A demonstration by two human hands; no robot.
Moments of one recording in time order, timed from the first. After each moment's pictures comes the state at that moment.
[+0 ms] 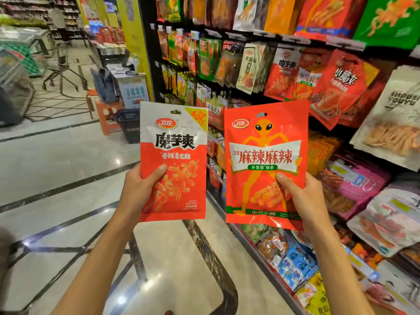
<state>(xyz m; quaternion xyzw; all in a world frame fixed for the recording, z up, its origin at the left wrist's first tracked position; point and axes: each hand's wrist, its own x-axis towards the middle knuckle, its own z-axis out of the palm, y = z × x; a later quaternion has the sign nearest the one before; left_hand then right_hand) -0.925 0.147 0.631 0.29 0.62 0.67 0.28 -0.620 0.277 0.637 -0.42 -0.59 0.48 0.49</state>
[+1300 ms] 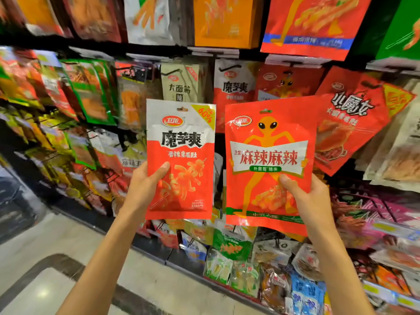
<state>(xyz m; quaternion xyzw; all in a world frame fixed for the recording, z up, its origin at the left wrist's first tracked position) -1.088 0.710 0.645 0.52 0.48 0.56 0.43 -0.781 0.617 0.650 -0.57 -0.46 0.26 0.63</state>
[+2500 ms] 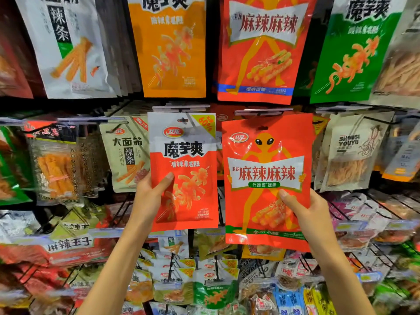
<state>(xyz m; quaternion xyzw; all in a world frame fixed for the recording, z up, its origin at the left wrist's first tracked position) -1.028 0.849 0.687 0.58 0.31 0.50 0.57 -0.800 0.636 0.693 -0.63 -0.37 0.14 0.67</state>
